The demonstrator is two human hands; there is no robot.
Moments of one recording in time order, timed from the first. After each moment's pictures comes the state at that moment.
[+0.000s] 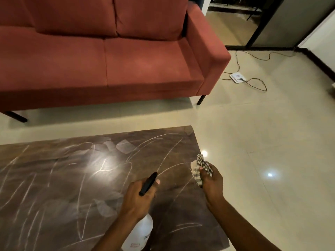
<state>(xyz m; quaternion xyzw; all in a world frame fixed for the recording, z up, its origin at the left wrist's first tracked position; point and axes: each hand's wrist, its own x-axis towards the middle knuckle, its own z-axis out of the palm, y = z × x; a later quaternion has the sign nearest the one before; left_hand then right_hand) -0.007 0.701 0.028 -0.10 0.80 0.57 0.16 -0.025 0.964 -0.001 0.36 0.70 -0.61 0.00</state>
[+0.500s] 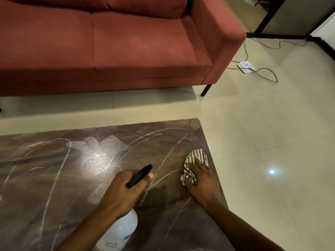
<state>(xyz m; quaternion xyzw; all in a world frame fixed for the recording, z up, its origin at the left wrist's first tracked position) -0.085 0.692 -0.058 -0.04 0.80 0.57 0.19 -0.078 0.985 -0.148 0.08 0.97 -0.19 0.13</state>
